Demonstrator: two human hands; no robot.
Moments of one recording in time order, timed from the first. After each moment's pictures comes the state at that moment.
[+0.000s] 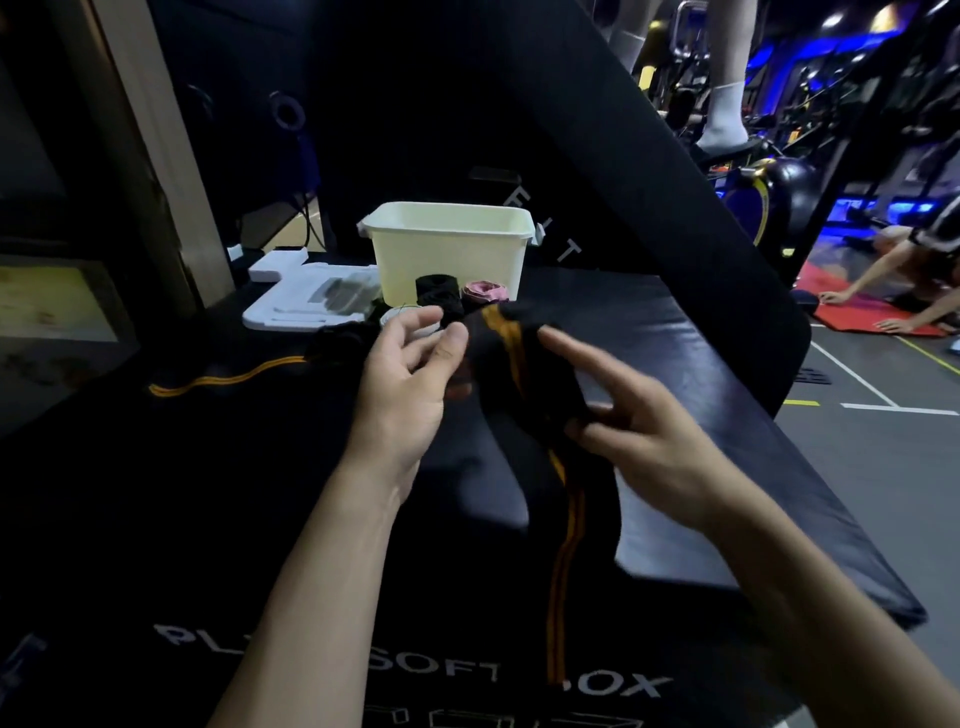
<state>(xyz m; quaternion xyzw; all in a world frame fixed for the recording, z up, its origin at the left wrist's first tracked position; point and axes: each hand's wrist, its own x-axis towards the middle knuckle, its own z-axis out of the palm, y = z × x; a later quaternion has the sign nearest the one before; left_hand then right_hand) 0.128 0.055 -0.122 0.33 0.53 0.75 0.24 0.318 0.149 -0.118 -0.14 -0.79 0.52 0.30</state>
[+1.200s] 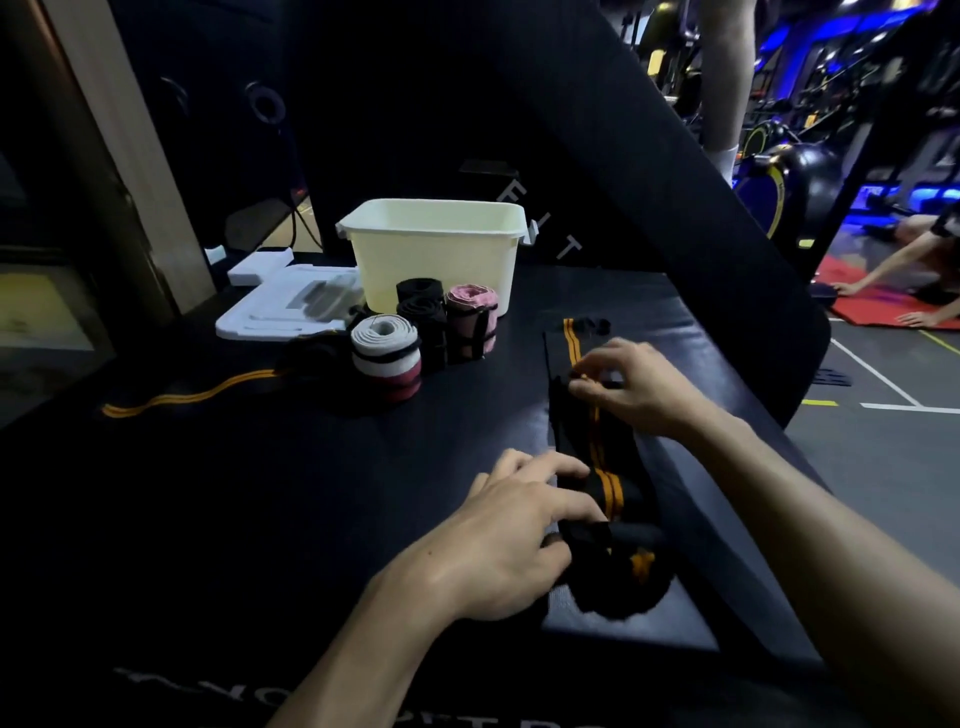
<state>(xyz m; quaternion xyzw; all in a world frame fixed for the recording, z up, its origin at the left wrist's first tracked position) 0.189 0.075 -0.151 0.69 0.66 0.21 0.20 0.291 0.318 -0.146 -0.32 -0.92 0.12 0.16</state>
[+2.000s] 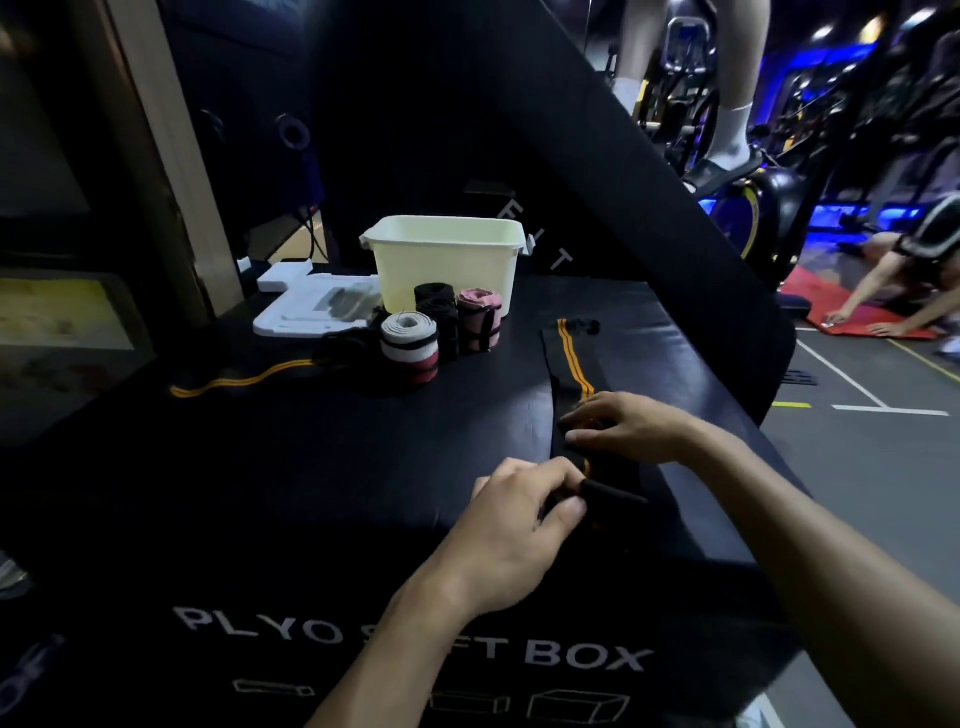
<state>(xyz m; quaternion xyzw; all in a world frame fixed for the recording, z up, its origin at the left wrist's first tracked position) 0.219 0.008 -0.159 0.62 0.66 0.38 0.20 0.328 0.236 -0.141 -0.31 -0.93 0.20 0.00</state>
